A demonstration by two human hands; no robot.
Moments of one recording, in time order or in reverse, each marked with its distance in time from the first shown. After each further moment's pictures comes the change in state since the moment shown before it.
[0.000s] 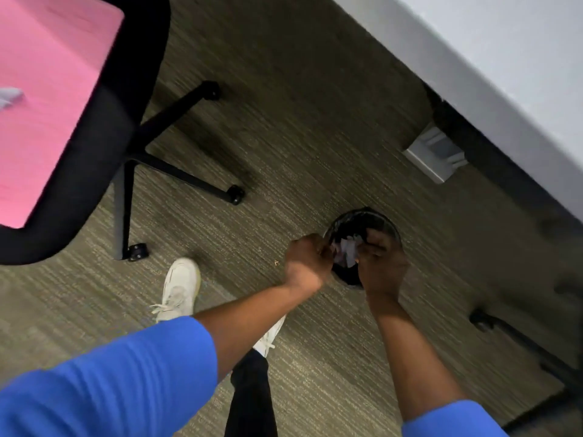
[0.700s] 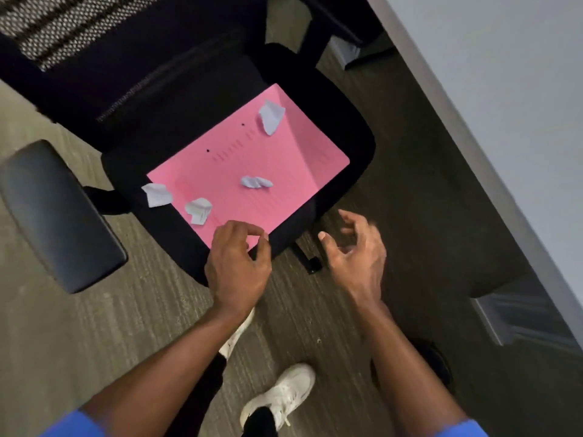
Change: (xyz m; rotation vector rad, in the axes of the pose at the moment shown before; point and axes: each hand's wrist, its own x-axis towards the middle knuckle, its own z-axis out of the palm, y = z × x) left_hand -0.053 -0.099 -0.345 -0.110 1.018 -0.043; right_hand -0.099 -0.342 0.139 -0.071 -0.486 -0.701
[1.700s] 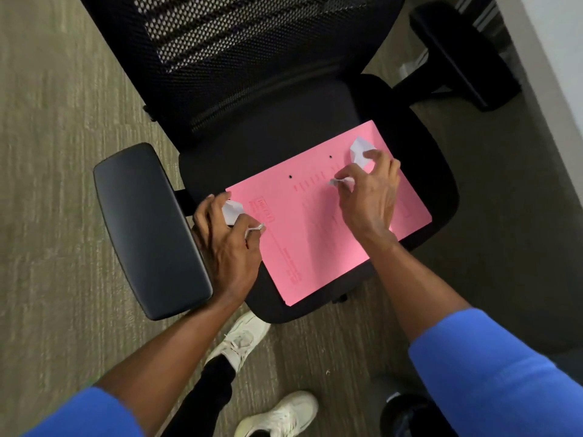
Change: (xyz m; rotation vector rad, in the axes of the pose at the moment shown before) left_hand 0.097 -0.114 -0.046 0.237 0.110 -0.100; right_hand 0.137 -0.134 0.137 -0.548 -0.062 -0.401
